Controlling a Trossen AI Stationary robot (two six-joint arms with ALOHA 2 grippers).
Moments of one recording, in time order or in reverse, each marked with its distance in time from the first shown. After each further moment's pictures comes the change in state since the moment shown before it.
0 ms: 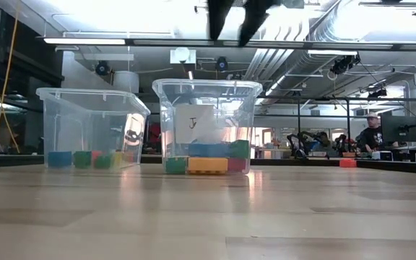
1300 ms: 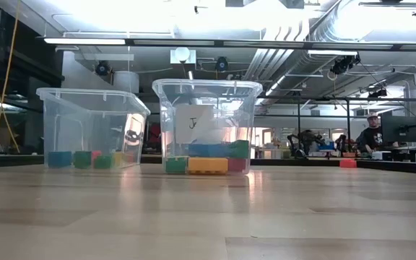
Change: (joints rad) left arm -0.005 0.068 0.000 0.006 0.039 -0.026; right arm 0.523 -0.322 -1.196 0.636 -0.830 1.374
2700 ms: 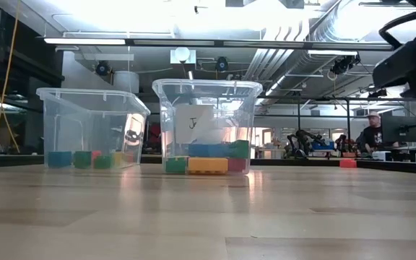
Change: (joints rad) left arm 0.000 0.000 0.000 -0.006 -0.010 0.016; right arm -0.118 0.006 0.124 -0.107 0.142 0.076
